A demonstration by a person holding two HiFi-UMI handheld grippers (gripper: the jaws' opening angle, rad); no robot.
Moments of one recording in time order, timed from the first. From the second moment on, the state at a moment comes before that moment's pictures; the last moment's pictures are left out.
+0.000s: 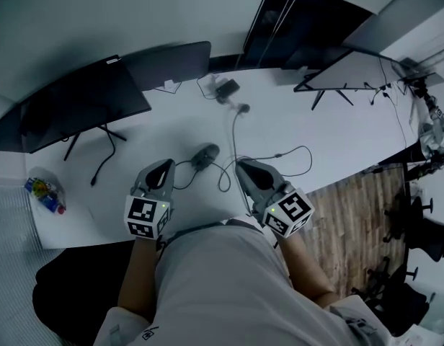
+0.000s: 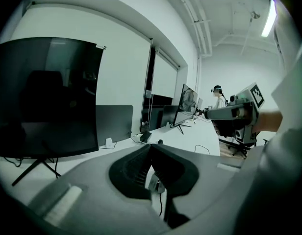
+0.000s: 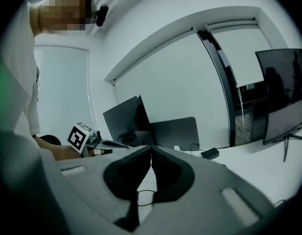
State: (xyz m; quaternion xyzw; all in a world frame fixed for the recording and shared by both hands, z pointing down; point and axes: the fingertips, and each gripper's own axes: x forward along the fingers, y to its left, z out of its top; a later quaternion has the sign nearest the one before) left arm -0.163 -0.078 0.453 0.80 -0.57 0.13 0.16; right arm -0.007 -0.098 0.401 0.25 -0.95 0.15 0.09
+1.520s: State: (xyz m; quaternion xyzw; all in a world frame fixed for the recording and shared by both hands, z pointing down) left arm -0.183 -0.017 0.393 0.78 -0.60 0.08 0.14; right arm -0.051 -0.049 0.368 0.17 -0.98 0.10 0.09
